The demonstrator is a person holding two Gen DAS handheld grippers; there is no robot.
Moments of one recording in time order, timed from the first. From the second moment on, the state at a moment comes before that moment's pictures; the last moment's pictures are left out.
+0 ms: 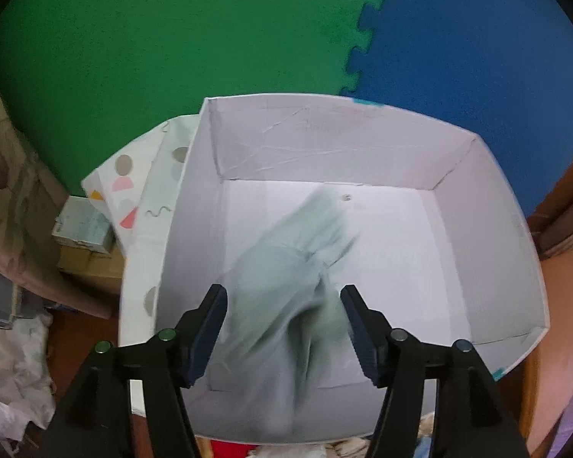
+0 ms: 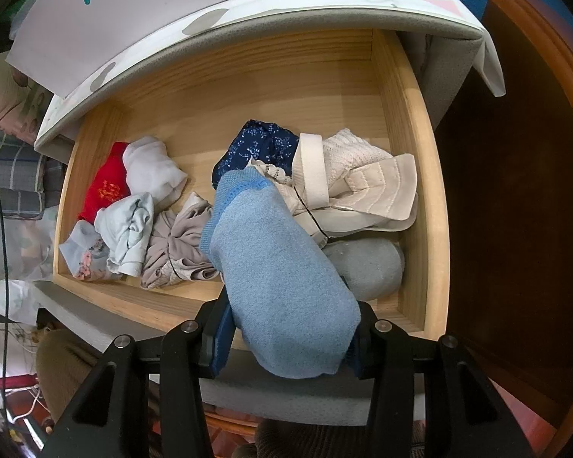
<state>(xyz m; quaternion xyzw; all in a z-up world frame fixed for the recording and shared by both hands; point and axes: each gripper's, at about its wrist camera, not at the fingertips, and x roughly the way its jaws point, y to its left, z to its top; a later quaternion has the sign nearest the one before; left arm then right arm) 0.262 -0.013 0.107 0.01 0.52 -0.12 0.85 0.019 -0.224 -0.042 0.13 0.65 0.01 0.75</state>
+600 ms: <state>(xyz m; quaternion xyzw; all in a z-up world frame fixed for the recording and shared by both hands) 0.171 0.057 0.166 0.04 0.46 -0.08 0.89 0.016 -0.219 -0.037 0.11 0.64 0.00 0.76</state>
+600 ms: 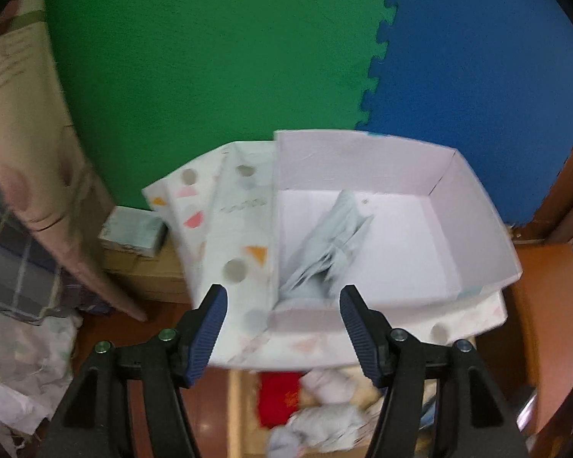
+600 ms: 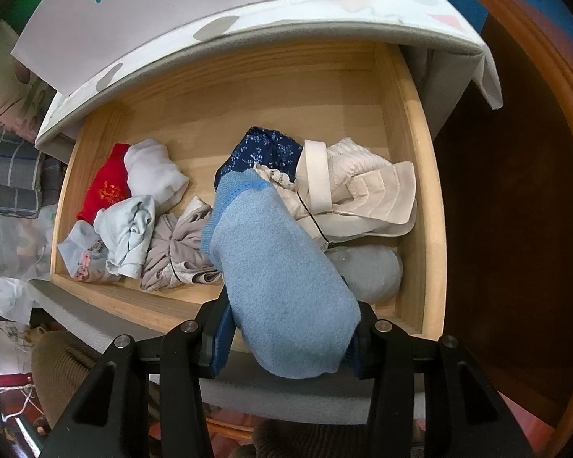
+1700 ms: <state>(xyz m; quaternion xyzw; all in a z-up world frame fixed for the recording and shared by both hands) 0.051 0.085 -0.021 0.04 0.52 -0.01 0.85 0.152 -0.210 0.161 0.05 0.52 0.01 0.85</state>
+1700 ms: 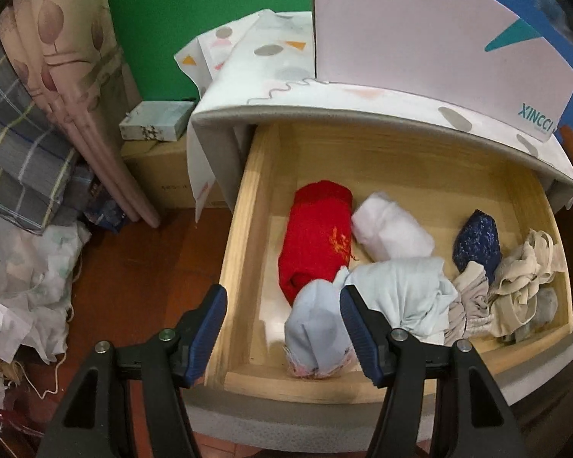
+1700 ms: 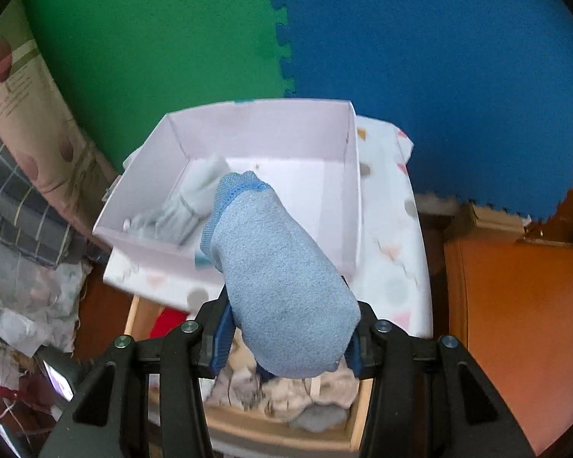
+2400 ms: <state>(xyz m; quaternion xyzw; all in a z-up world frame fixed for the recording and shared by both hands) 0.056 0.095 -0.034 0.02 0.54 -0.01 0.84 0.261 -0.184 0.076 0.01 0.60 -0.01 0.80</state>
